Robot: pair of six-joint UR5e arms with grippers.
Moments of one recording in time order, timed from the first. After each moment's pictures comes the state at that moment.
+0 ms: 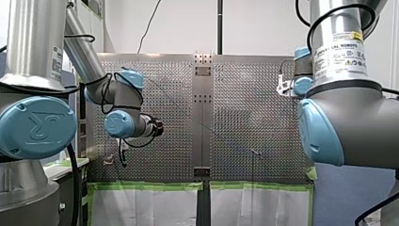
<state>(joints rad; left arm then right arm) -0.56 -1.64 -2.51 -2.24 -1.91 -1.90 1.68 -1.24 1.70 -0.53 1.68 1.54</state>
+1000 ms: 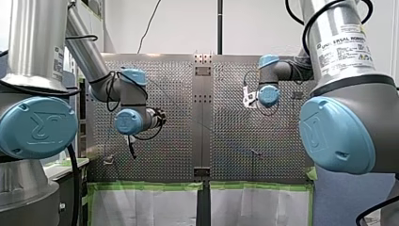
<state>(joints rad) -0.55 -1.65 -2.45 -2.14 -1.98 -1.93 1.97 -1.20 1.76 -0.54 1.85 1.46</state>
